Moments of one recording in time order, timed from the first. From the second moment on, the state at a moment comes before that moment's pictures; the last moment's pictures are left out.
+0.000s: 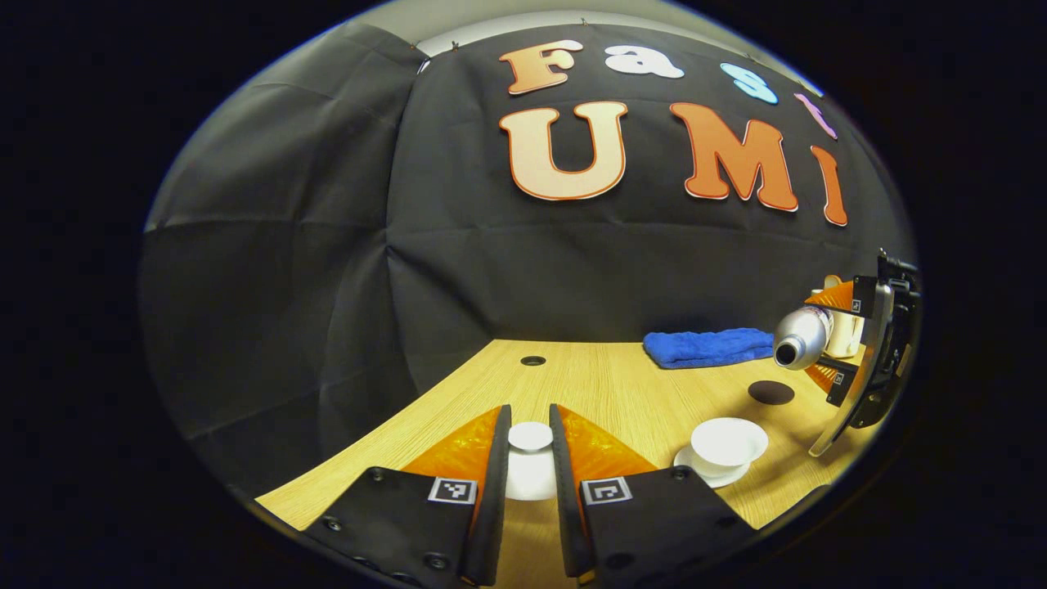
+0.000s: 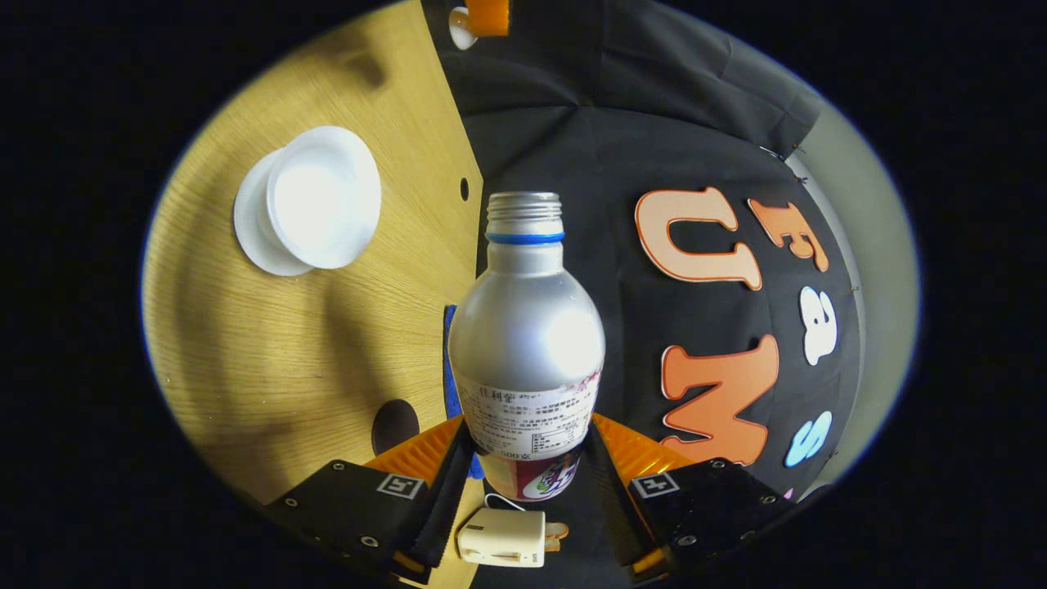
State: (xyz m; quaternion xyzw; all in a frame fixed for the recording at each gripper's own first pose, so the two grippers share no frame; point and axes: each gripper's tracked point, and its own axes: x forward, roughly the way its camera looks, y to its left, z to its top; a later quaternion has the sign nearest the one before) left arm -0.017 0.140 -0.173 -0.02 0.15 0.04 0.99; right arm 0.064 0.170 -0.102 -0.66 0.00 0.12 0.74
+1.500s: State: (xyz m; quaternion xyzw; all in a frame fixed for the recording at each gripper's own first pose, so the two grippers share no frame) left arm -0.024 0.143 -0.167 -0.02 0.14 0.04 0.99; right arm 0.081 0.180 -0.055 -0.78 -0.12 0.05 0.61
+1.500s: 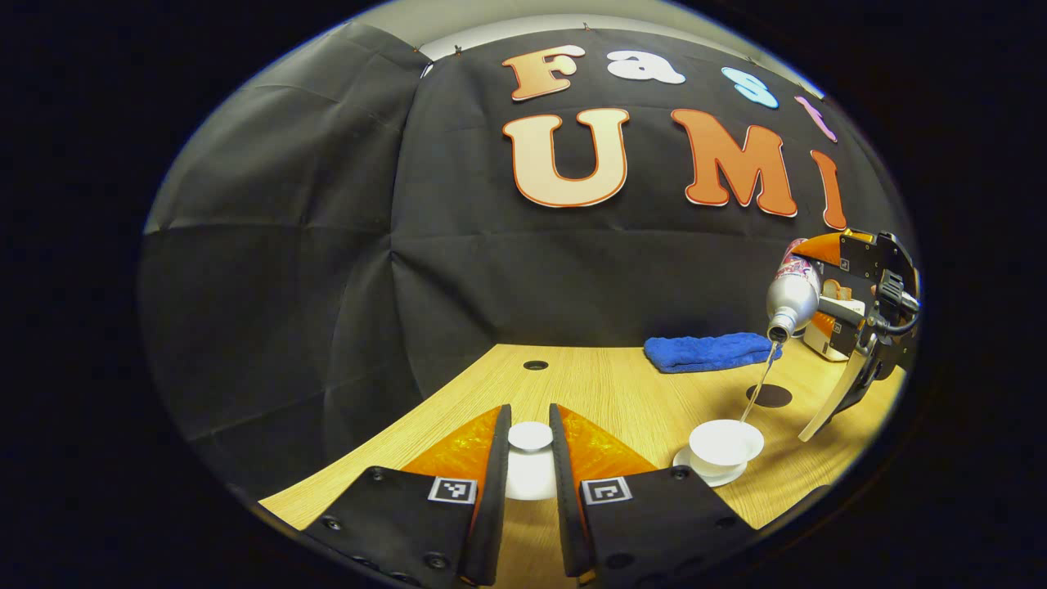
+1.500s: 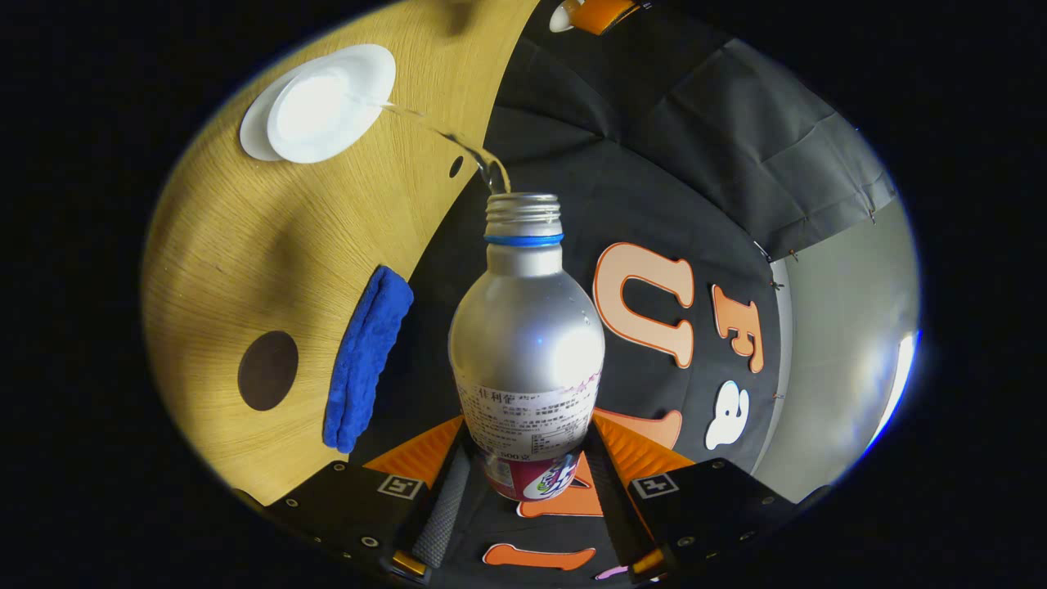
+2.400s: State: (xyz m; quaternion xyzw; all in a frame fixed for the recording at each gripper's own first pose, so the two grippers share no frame) left arm -0.020 0.118 -0.173 -0.02 0.15 0.01 0.99; right arm 0.076 0.209 -0.065 -0.80 -0.17 0.09 0.57
